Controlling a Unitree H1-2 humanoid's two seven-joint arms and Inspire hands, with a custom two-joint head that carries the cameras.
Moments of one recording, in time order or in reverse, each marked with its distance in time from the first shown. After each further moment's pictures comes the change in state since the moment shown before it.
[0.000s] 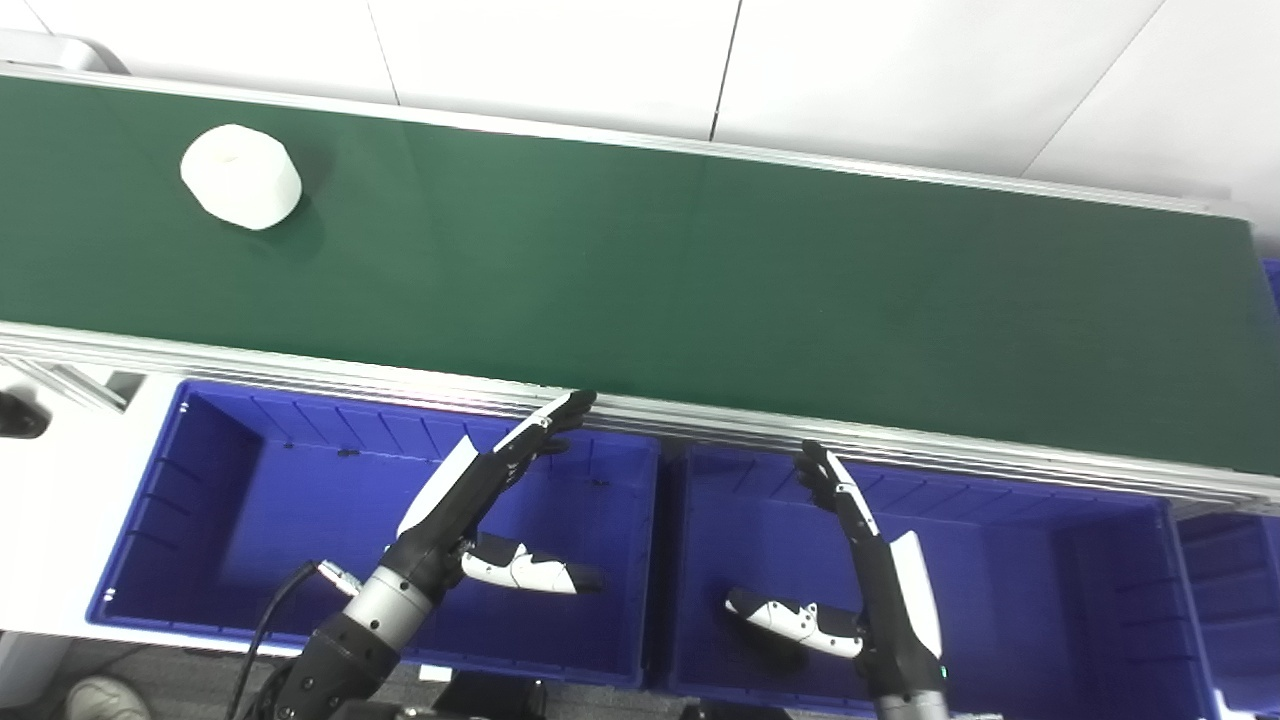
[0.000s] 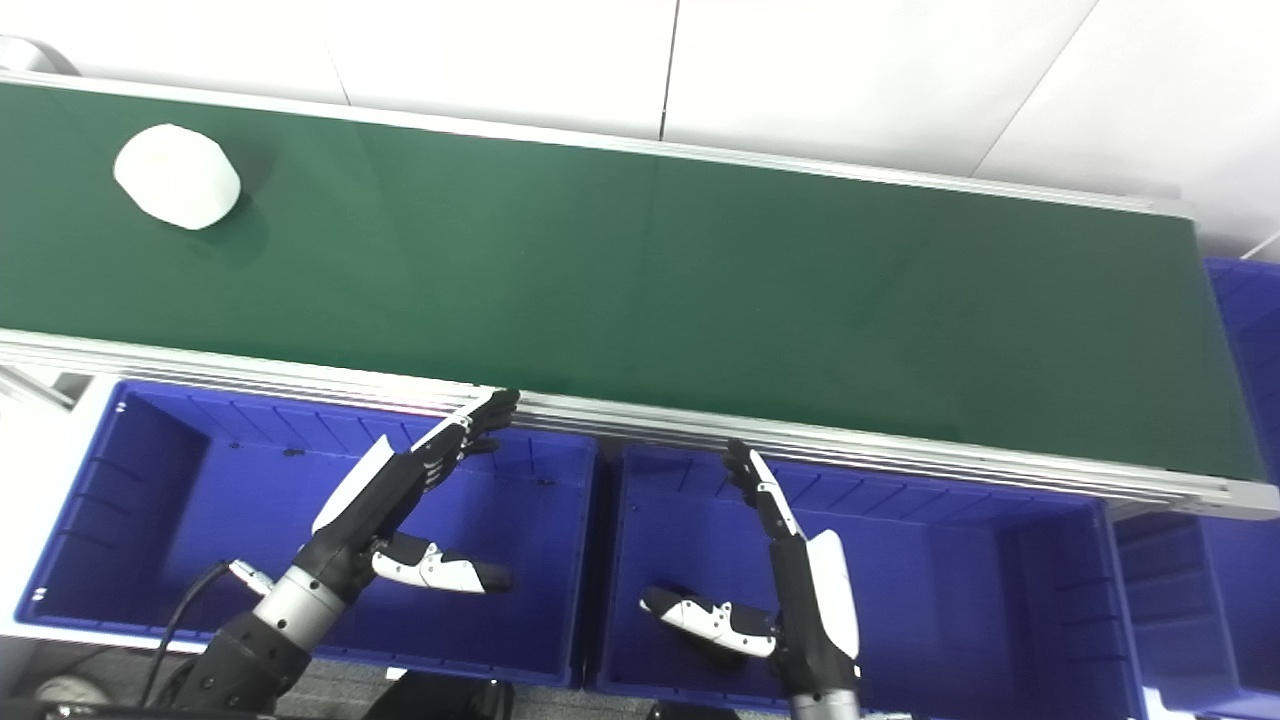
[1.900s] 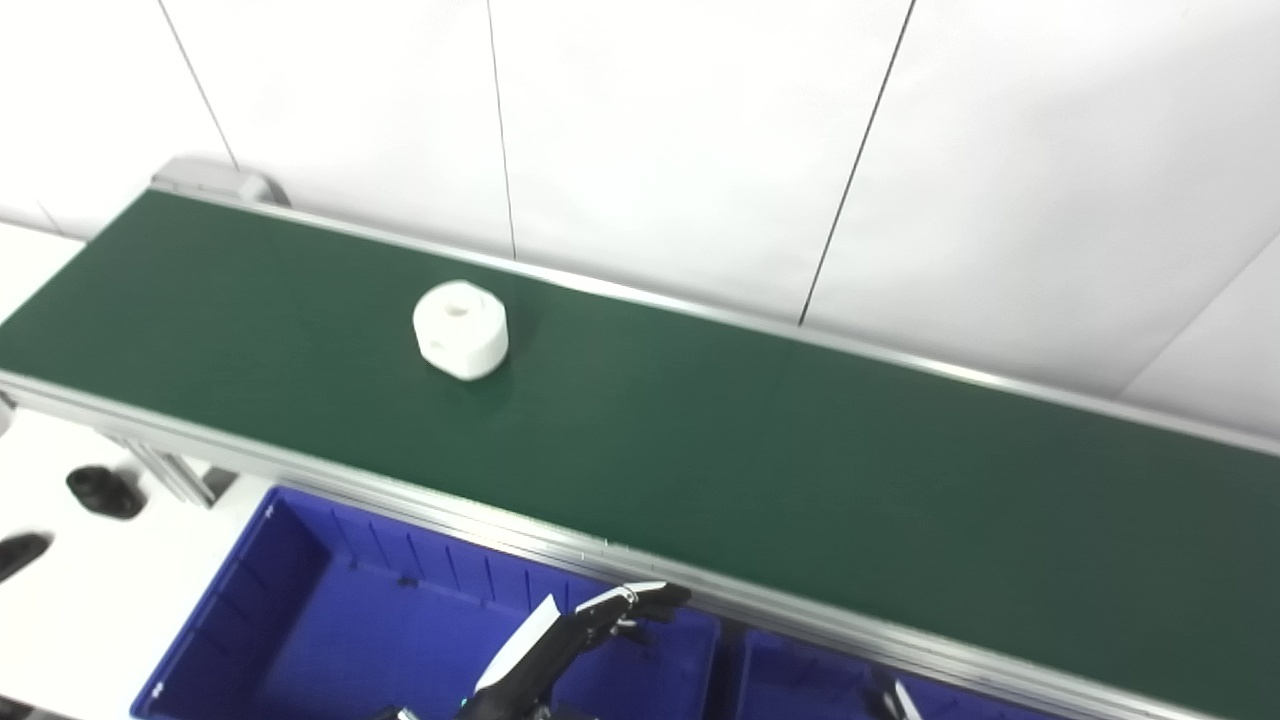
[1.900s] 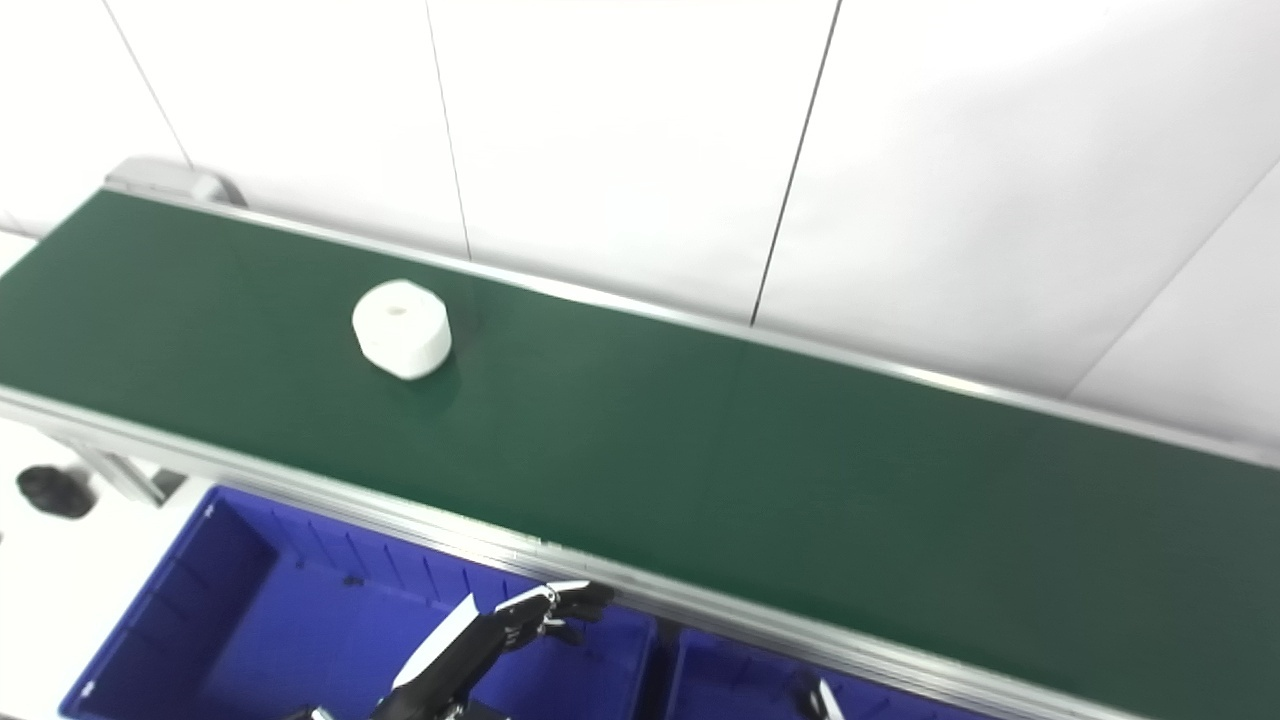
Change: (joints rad) left arm -0.050 -0.021 -0.082 0.091 -0.032 -0.167 0.153; right arm -0.124 -0.151 0.227 0.240 0.054 -0.032 -0.310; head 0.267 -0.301
